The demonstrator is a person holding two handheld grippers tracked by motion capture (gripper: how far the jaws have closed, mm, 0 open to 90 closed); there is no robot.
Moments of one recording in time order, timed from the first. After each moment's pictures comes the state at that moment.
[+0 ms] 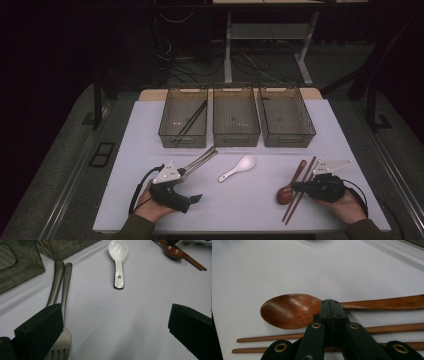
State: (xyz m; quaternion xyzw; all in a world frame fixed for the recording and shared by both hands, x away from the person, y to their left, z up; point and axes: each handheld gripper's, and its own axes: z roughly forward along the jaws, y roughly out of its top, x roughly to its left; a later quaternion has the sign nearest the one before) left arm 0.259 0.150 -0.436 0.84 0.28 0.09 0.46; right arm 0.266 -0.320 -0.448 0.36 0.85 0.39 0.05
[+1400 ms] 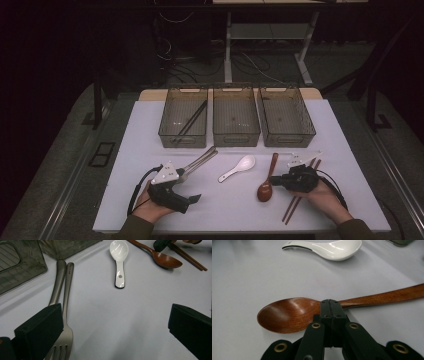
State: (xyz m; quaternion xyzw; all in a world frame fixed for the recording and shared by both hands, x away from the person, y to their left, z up) left arm 0.257 0.153 -0.435 0.83 0.28 0.09 0.46; right arm 0.296 -0.263 -0.448 0.30 0.87 0.40 0.02
